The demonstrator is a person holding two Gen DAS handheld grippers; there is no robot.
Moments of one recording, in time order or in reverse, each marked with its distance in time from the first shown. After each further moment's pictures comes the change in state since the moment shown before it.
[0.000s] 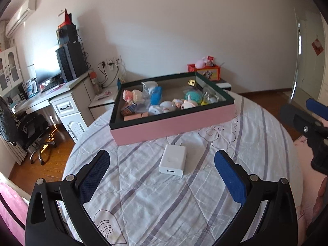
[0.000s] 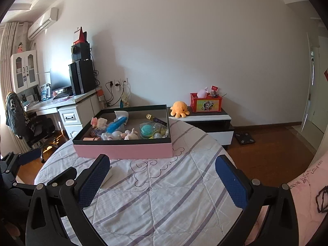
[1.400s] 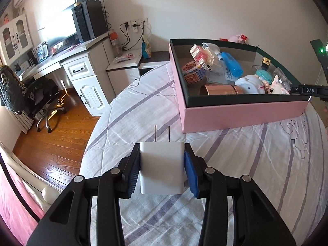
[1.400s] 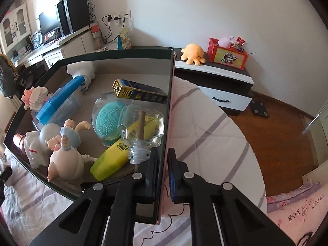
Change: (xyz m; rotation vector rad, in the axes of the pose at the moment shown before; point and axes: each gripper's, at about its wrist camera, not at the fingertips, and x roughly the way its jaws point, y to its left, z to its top) left arm 0.093 0.127 -0.009 -0.144 0.199 0.088; right arm 0.247 -0.013 0.047 -0.136 0.484 0.043
